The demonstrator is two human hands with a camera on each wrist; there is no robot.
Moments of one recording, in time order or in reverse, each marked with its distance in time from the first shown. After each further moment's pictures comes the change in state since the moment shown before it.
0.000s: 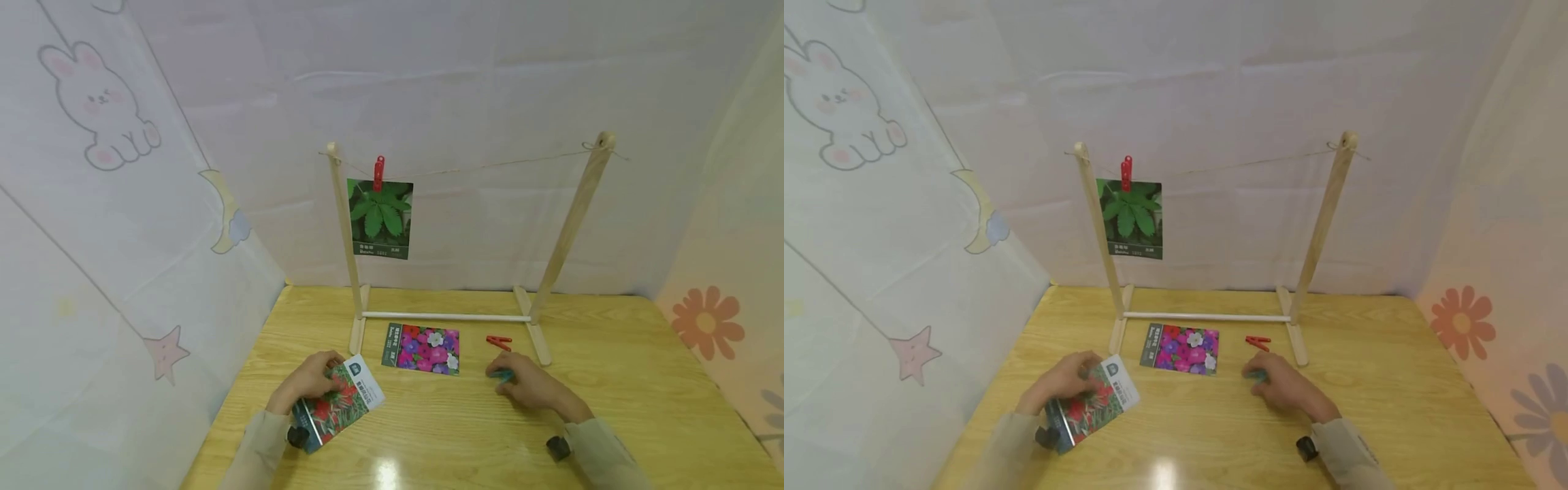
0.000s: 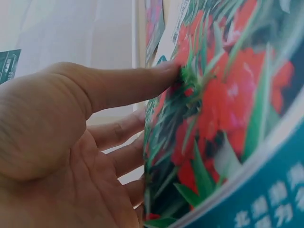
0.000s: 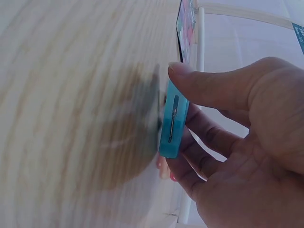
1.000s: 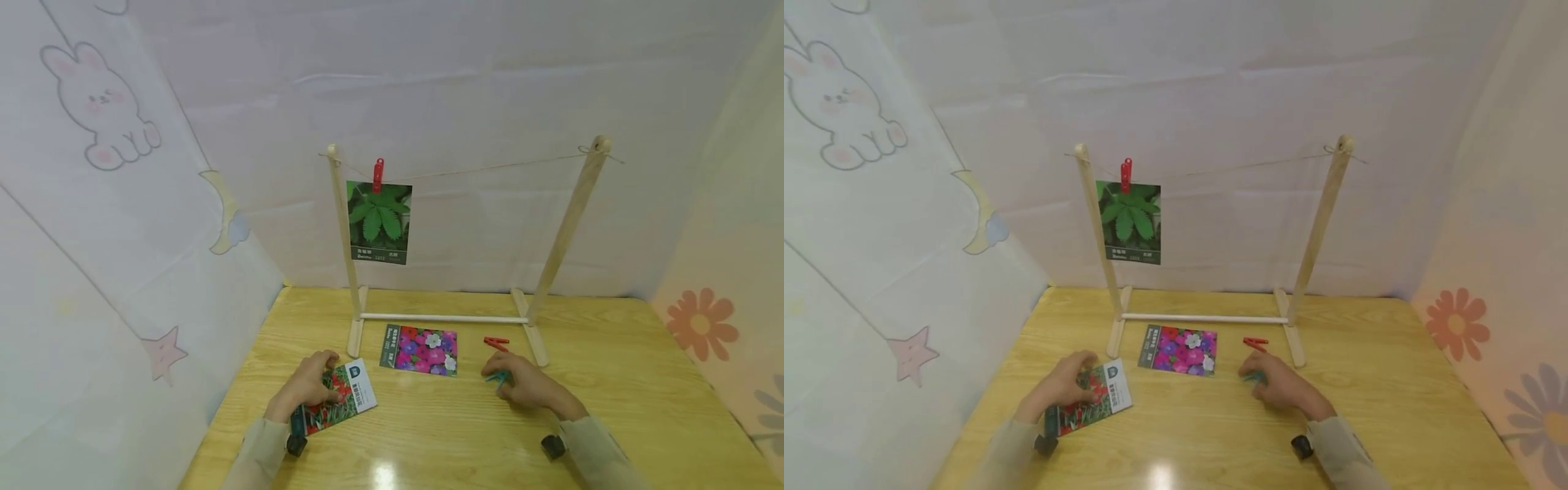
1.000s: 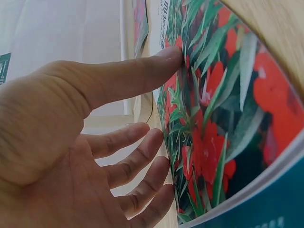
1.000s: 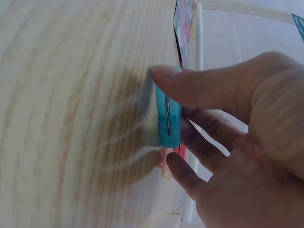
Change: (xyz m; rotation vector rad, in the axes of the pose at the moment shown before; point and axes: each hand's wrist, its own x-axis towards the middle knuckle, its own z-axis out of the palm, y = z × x) left_hand -0.013 0.005 0.007 0.076 0.086 -0.067; right_hand 0.001 0.000 -0.002 0.051 -0.051 -0.015
